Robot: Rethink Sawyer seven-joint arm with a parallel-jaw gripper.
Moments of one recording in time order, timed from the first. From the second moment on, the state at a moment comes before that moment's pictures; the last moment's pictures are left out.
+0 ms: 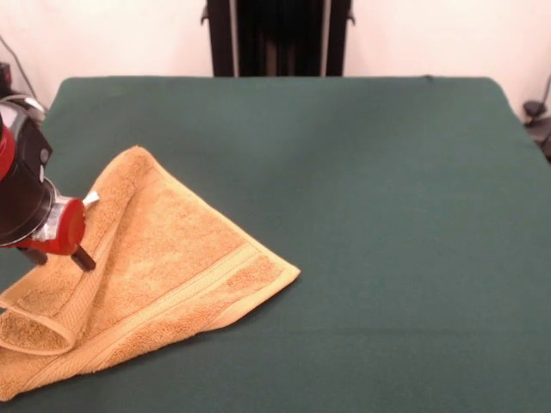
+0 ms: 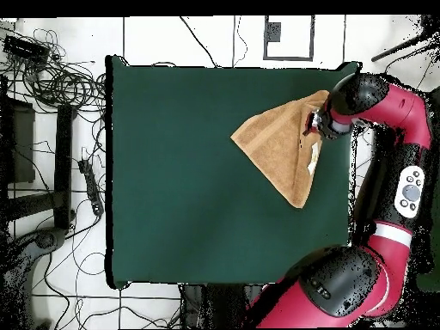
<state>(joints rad) -0.66 -0.06 0.71 0.47 -0.77 1.59 1.60</state>
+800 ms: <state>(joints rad) -0.67 -0.05 0.69 0.42 -0.79 1.59 1.59</state>
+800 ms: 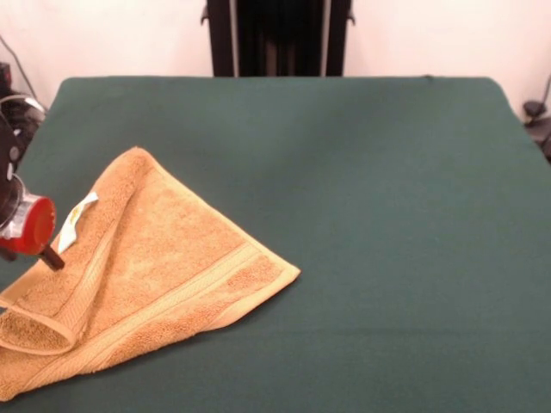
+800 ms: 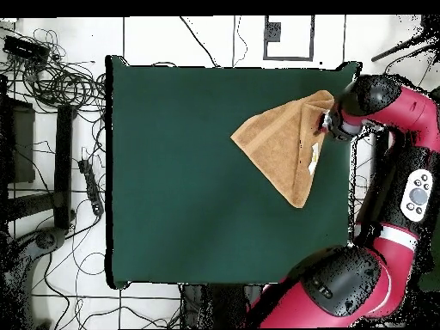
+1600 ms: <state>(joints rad) -0.67 -0.04 0.69 0.39 -0.79 1.54 1.59</state>
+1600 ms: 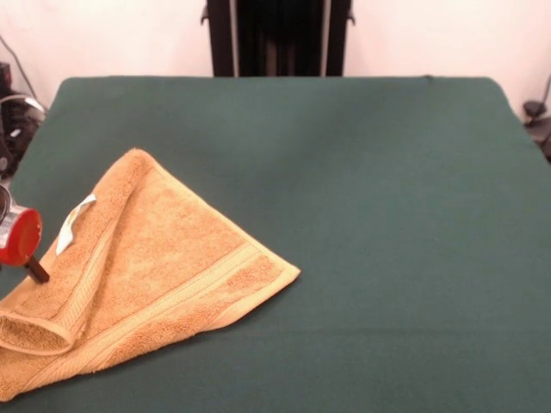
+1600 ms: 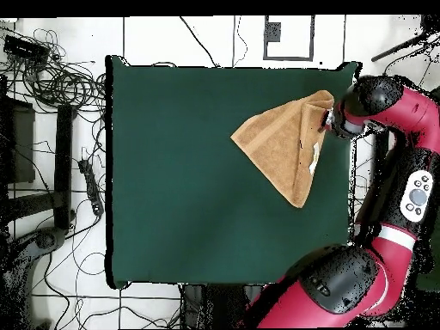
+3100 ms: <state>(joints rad) -0.66 -0.04 0.68 0.39 -0.79 1.51 1.59</state>
